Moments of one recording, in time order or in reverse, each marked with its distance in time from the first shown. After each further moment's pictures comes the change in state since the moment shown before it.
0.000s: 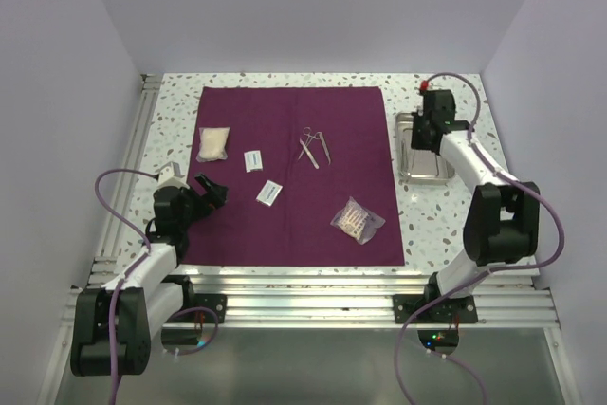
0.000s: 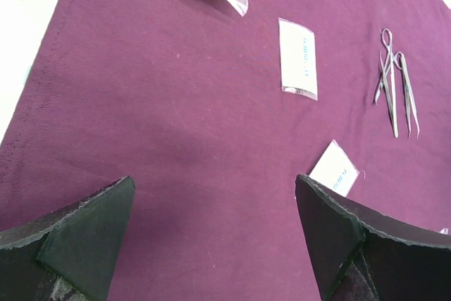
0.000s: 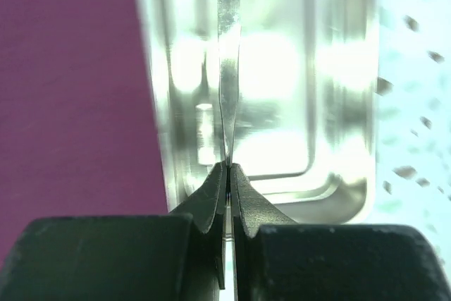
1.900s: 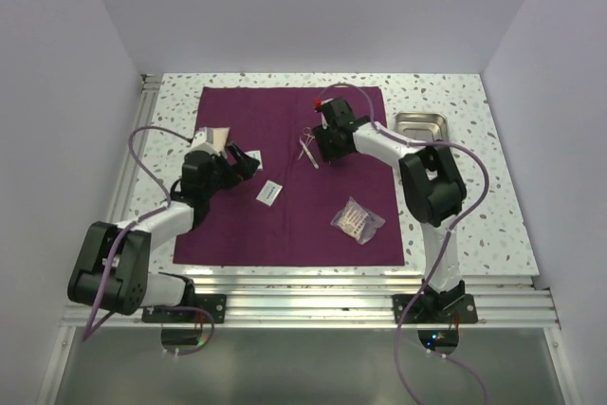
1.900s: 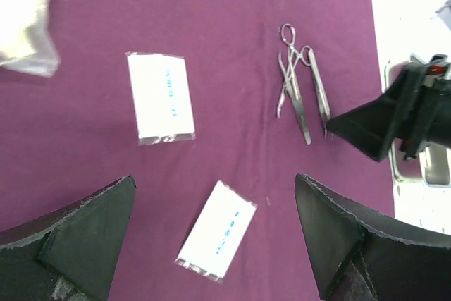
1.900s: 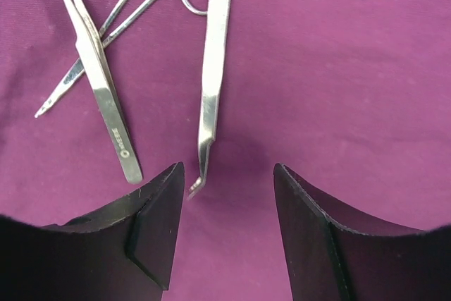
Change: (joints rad) left arm -0.242 0.340 0.304 0.083 -0.018 -0.074; right arm 0.400 0.457 0.328 -0.024 -0.009 0.027
